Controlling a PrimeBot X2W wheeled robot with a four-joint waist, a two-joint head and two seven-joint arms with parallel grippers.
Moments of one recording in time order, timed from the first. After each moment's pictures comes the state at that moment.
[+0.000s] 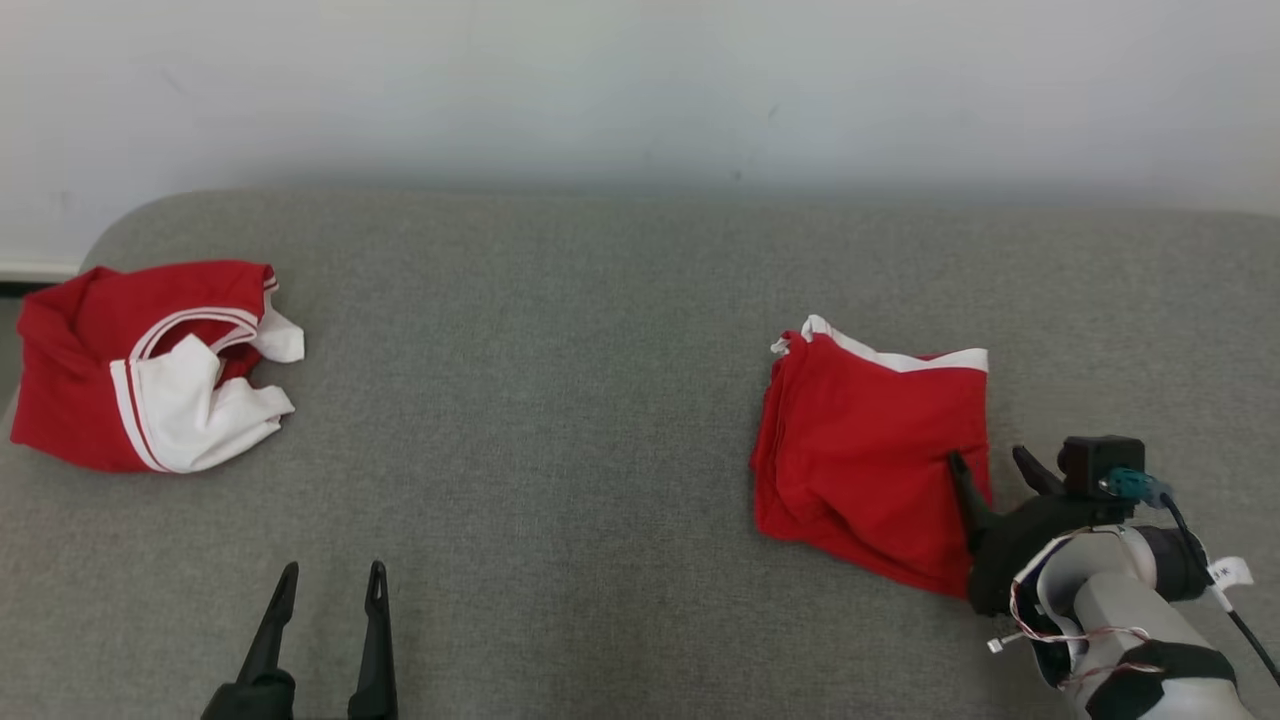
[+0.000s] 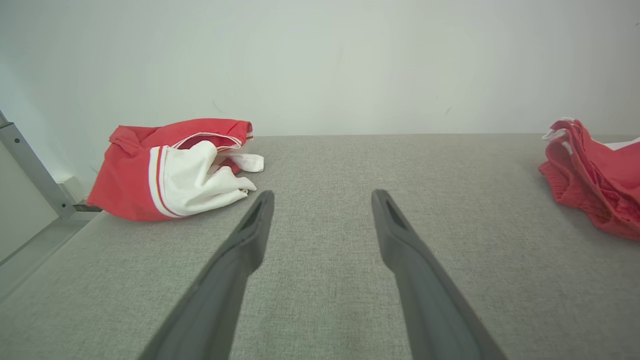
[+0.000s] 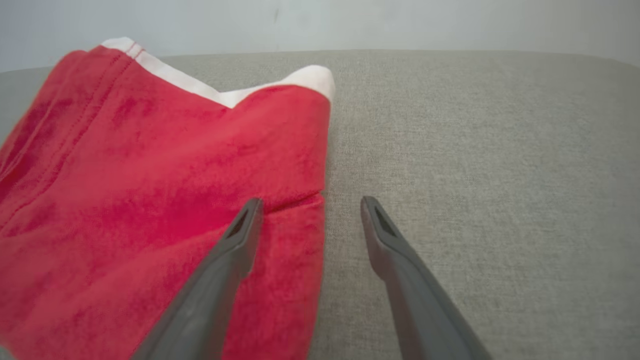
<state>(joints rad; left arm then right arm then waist) 0.02 0.08 -0.03 0.14 -0.09 -0.05 -0.26 -0.57 -0.29 0.23 0.99 0.39 0.13 -0.15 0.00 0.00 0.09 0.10</state>
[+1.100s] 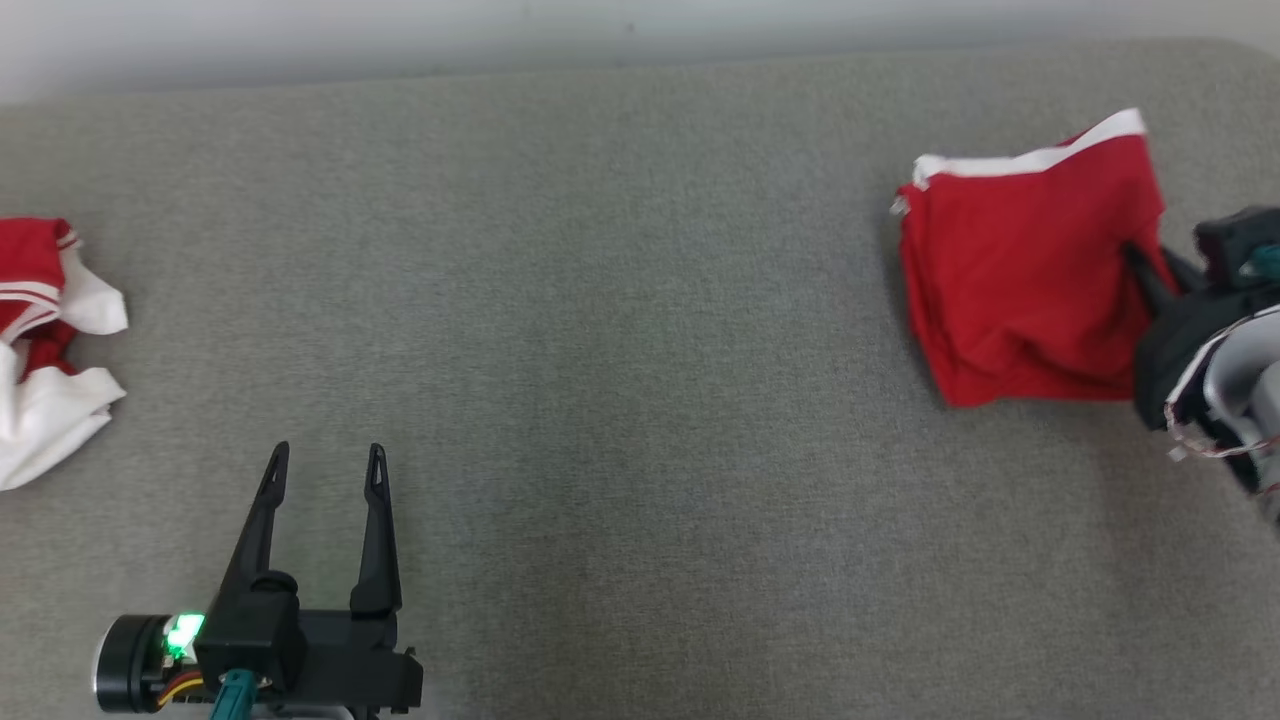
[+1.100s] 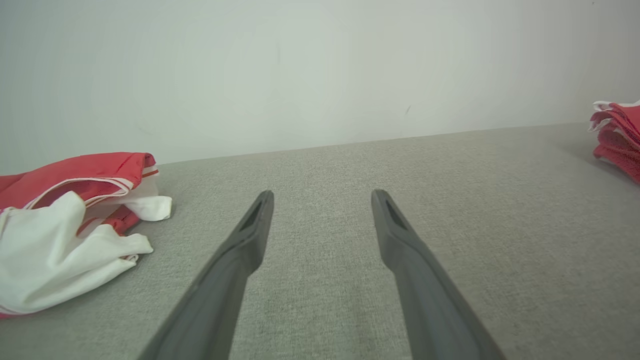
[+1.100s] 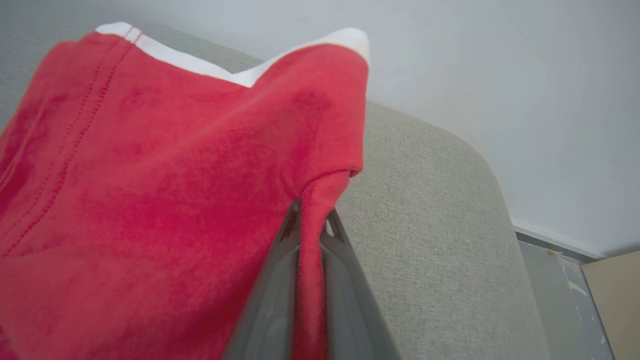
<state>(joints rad) -0.13 0.07 -0.04 0.09 -0.04 -0.01 -0.26 -0.92 -0.62 0.72 0.99 0.55 0.13 -0.10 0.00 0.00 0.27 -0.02</state>
